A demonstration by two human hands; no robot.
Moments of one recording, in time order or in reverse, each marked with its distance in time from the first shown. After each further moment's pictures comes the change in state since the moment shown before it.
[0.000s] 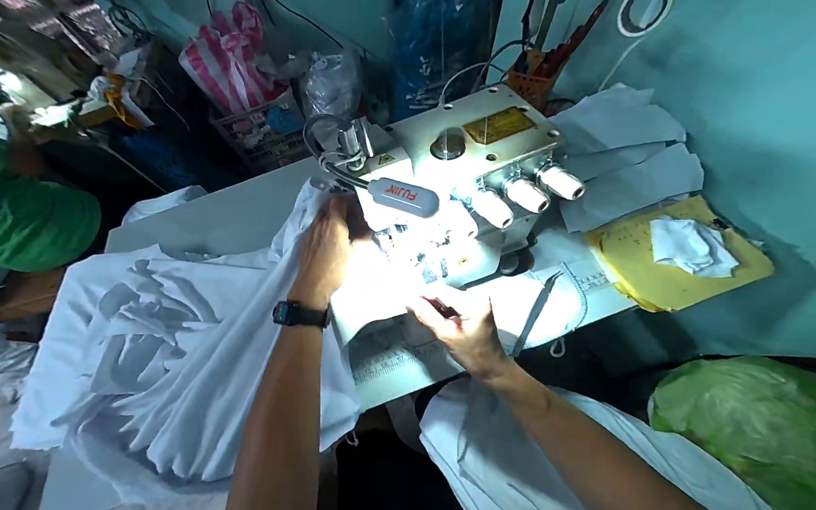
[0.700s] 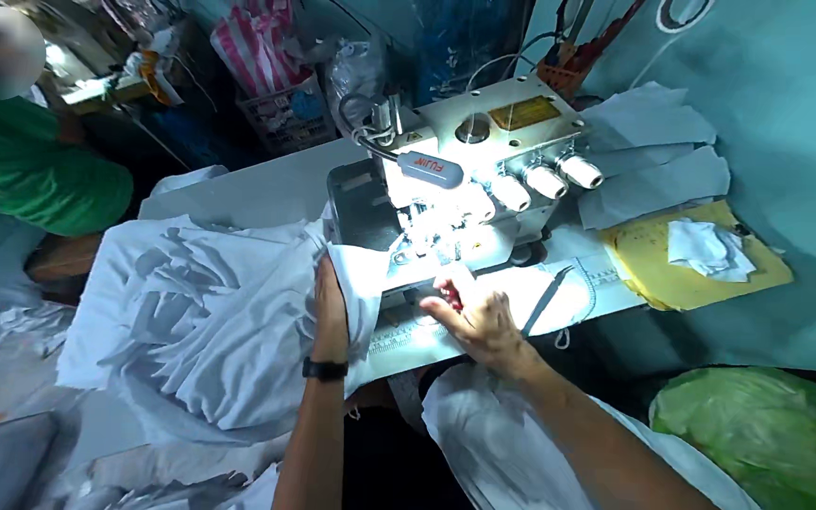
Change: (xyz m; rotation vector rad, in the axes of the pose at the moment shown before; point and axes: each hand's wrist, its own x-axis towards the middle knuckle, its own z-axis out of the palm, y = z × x) left_hand -0.103 -0.022 0.049 -0.944 0.389 -0.558; right_hand -0.005 -0.015 -0.020 -0.460 -0.195 -0.111
